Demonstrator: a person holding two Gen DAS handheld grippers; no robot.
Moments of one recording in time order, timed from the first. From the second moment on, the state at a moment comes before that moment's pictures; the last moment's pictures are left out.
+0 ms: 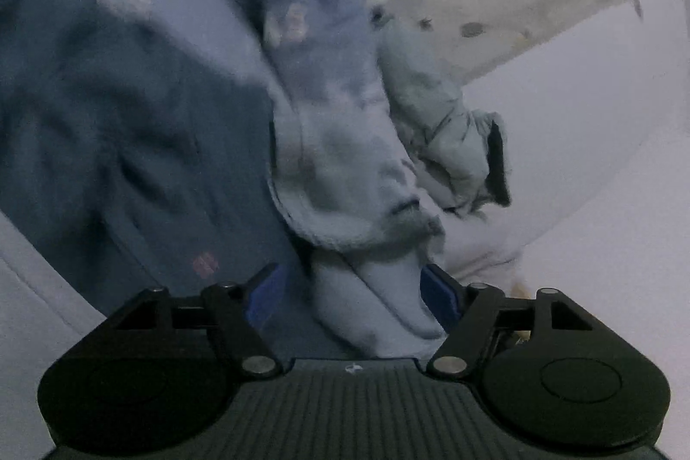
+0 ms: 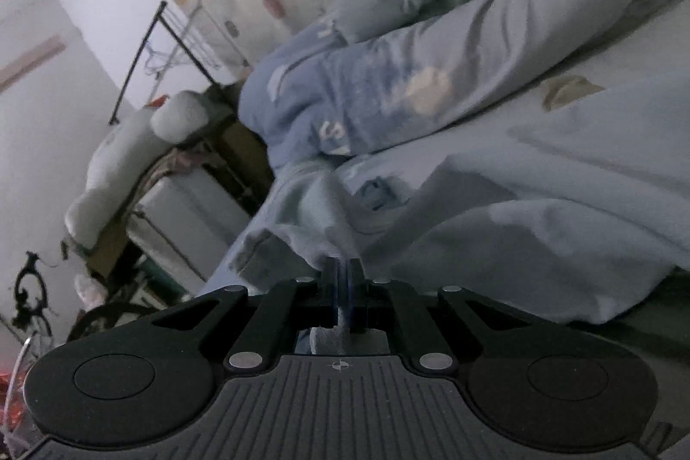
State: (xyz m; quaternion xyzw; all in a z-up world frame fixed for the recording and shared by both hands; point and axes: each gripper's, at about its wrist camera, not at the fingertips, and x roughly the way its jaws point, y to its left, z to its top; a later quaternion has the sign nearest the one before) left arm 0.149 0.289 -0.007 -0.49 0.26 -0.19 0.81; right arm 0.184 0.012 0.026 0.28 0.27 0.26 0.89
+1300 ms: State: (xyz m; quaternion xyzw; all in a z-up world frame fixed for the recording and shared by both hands) left arm 0.098 0.401 -0.008 -0.42 0.23 0.03 0.88; right arm 0.128 0.093 0.079 0.10 0.29 0.40 0.87
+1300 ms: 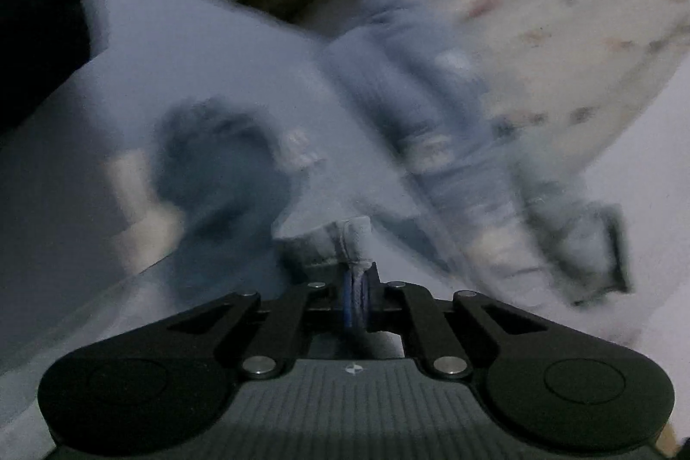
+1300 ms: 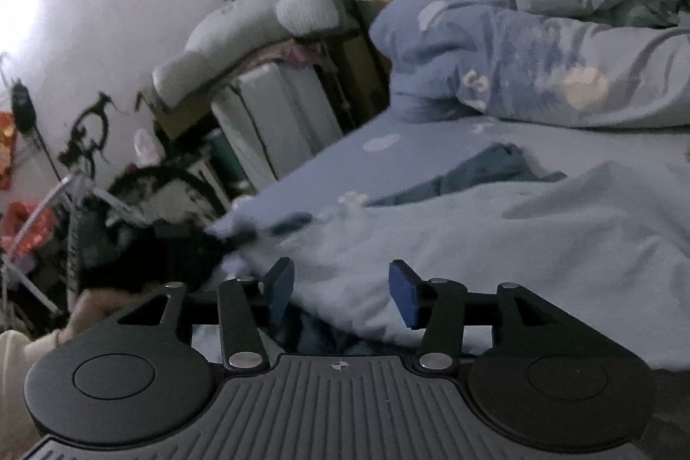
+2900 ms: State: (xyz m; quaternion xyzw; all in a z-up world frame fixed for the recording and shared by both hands) left arm 0.133 0.208 0.013 -0.47 0.32 -0.02 0.82; right arm -0.004 -0.325 0.150 0.18 0.23 0.07 0.95
